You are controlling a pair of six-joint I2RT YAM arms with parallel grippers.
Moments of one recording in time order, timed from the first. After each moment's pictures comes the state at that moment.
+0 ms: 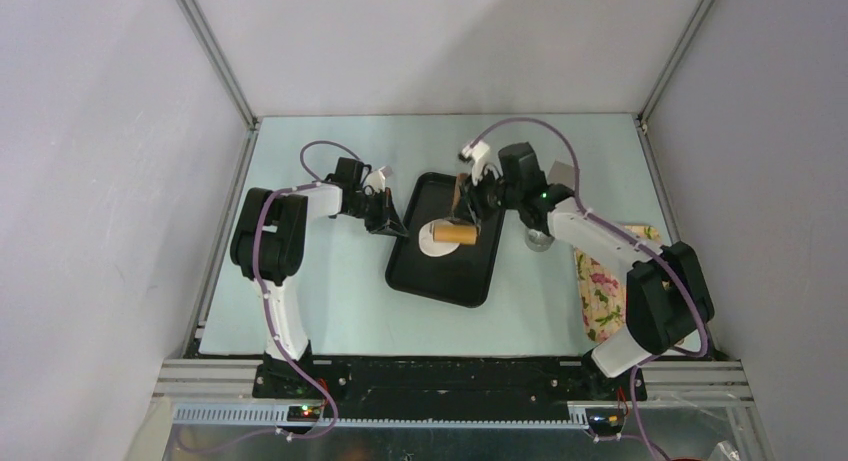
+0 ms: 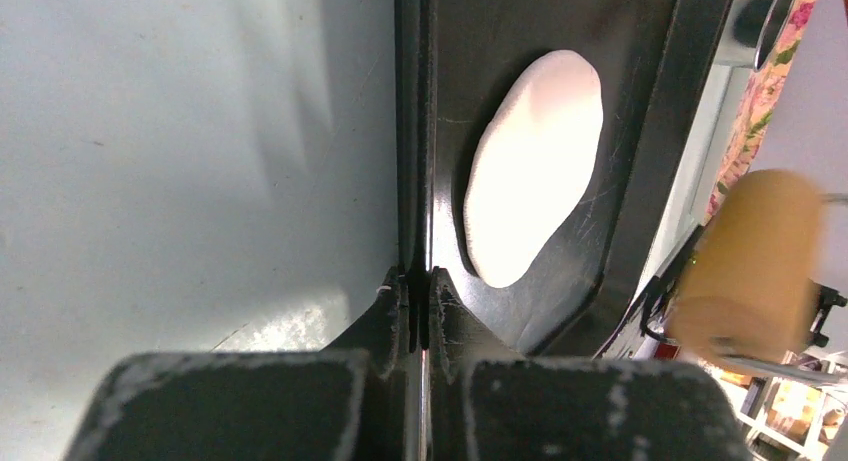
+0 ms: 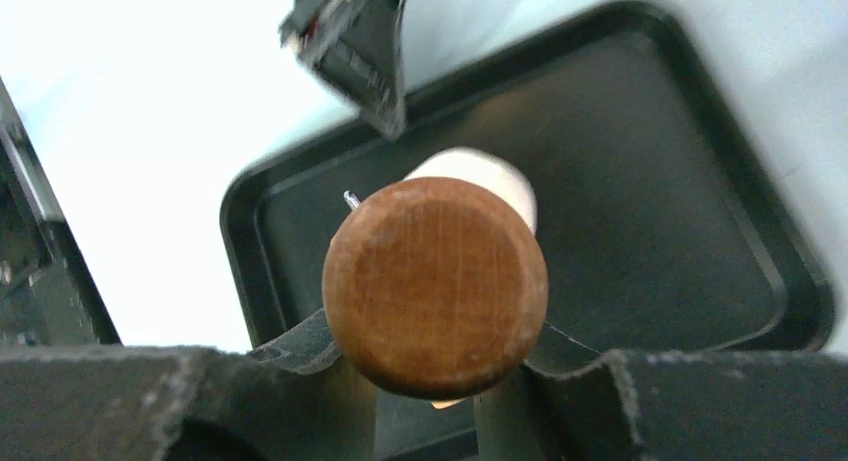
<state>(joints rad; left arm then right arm) -0.22 2.00 1.17 -0.29 0.73 -0.30 0.55 1.55 1.09 -0.16 -0.49 -0.11</state>
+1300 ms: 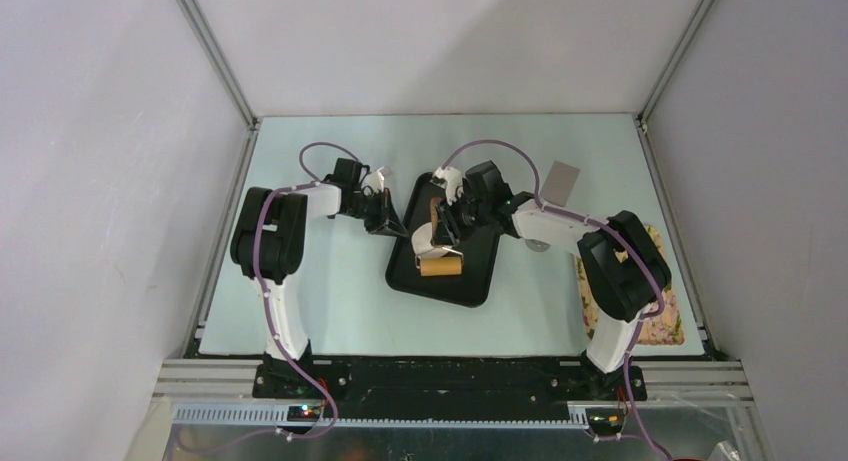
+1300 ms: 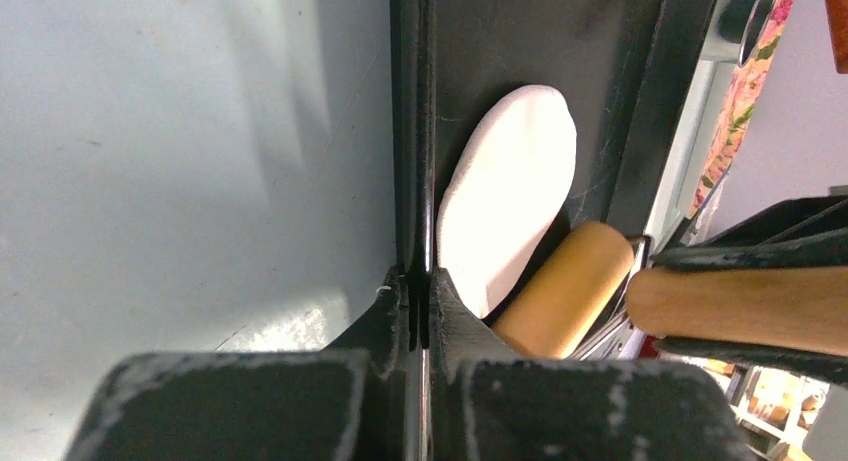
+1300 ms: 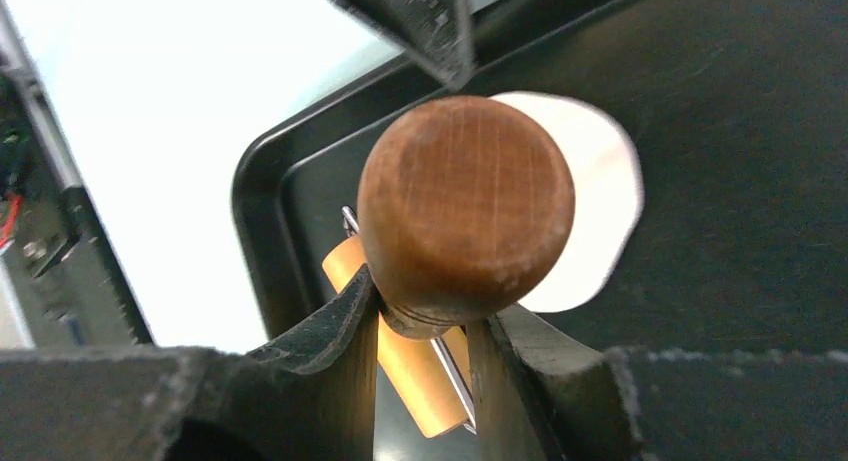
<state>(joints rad) -0.20 2.01 1.17 -0.29 0.77 -0.30 0.61 1.80 1.16 -0.11 -0.52 0.01</state>
